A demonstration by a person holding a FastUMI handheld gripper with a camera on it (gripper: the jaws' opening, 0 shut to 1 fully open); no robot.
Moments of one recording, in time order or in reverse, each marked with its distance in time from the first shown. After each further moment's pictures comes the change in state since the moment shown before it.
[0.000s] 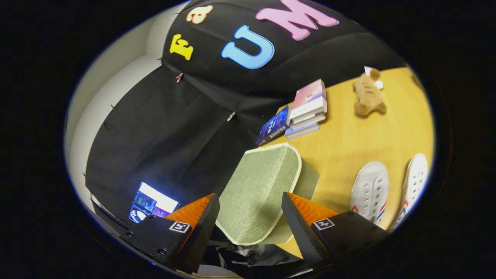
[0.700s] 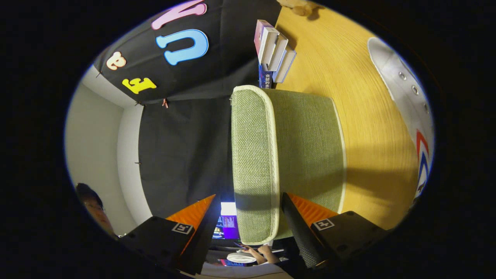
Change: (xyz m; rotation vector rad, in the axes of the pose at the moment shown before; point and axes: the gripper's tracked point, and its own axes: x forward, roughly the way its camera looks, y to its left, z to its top) arm 0.050 -0.026 -0.054 0.538 0.178 0.292
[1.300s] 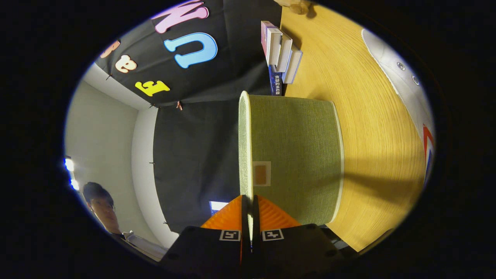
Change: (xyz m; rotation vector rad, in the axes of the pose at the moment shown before) arm -0.009 0.009 0.002 -0.046 -0.025 0.085
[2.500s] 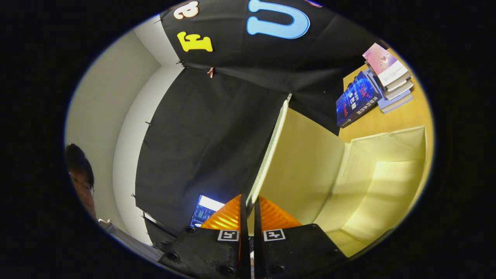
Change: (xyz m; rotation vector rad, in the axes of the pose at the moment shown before) arm 0.196 0.181 -0.033 -0.405 0.043 0.000
